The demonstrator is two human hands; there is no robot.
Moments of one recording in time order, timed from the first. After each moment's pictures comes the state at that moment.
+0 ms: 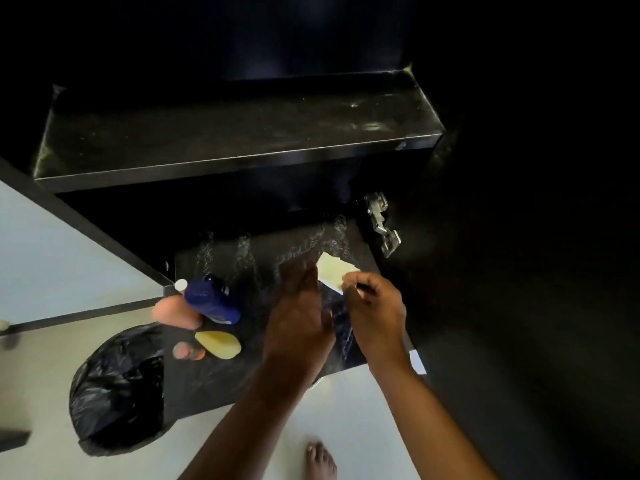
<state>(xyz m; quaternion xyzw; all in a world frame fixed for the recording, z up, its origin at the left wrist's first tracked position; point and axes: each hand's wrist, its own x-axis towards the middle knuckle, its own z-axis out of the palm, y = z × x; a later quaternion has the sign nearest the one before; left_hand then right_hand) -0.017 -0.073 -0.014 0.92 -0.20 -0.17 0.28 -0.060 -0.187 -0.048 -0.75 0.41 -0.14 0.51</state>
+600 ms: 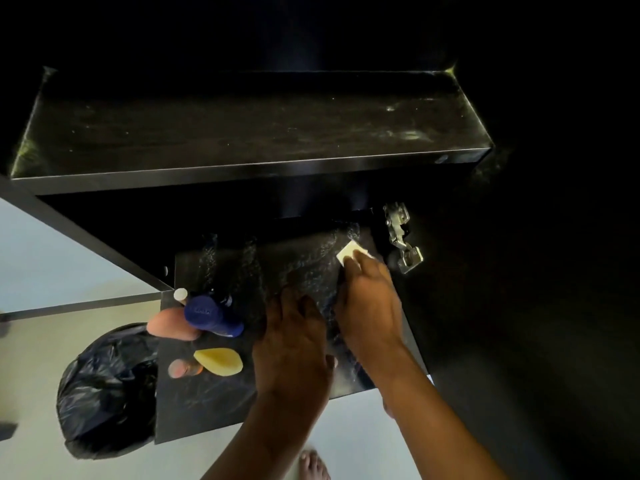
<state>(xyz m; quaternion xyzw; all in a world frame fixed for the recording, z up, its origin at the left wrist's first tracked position) -0.016 -0.063 -0.022 0.95 -0.22 -0.20 0.08 -0.012 -0.190 -0.040 -0.97 0.22 -0.03 0.13</state>
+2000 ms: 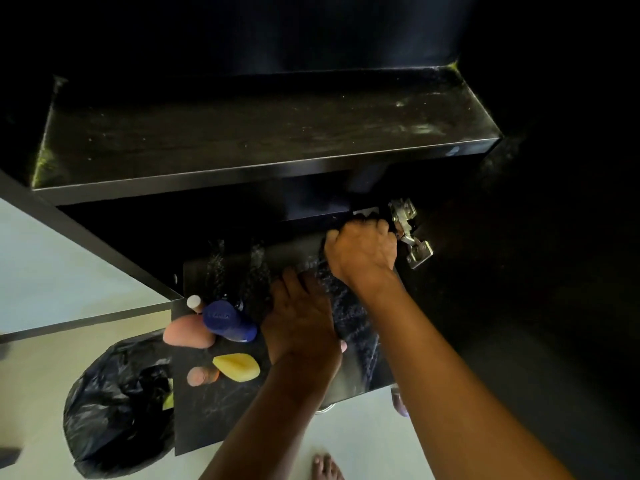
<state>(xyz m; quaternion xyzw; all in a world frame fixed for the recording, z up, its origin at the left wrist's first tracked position) 0.016 -0.069 -0.013 0.95 -0.23 -0.23 0.00 0.073 -0.193 -0.018 -0.93 0.33 0.14 0.03</state>
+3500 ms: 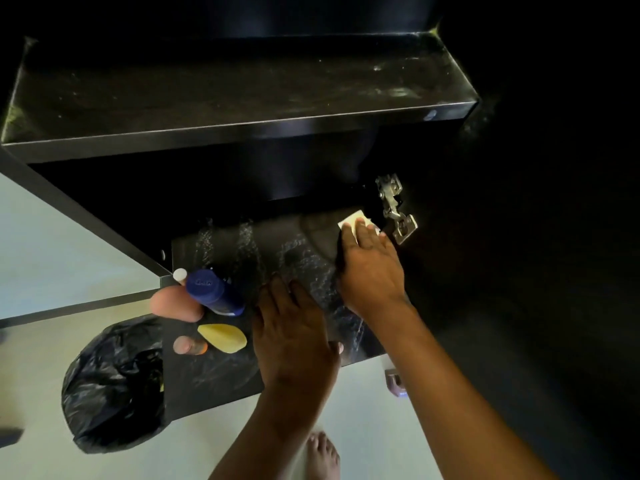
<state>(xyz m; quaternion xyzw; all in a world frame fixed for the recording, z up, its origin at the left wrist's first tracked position) -0.036 -0.056 -0.023 0.97 -0.18 -0.15 0.09 -0.009 -0.200 -0.039 -0.97 0.20 0.10 0.08</state>
